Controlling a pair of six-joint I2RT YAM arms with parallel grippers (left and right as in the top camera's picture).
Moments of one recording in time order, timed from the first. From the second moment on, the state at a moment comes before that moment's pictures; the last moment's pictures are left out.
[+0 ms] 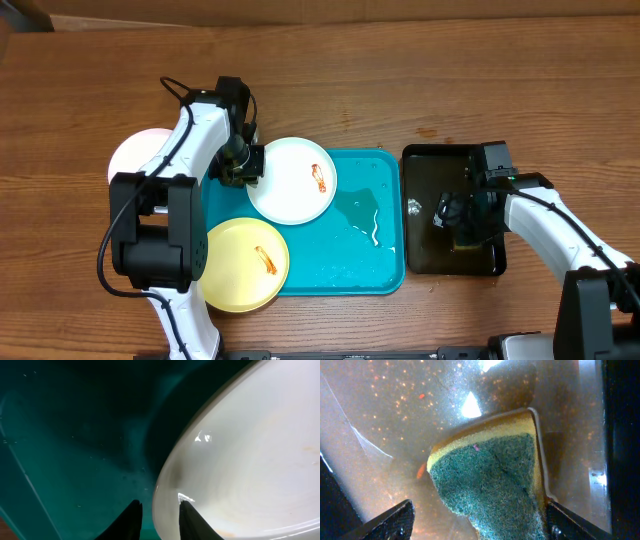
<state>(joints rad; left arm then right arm) -0.11 2.05 1.49 -1.11 0.06 -0.13 0.10 1.56 0.82 -0.72 -0.09 0.41</state>
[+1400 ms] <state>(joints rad) -0.11 2.05 1.42 -1.04 0.05 -0.12 0.10 1.56 0.80 -0.70 -0.06 0.41</state>
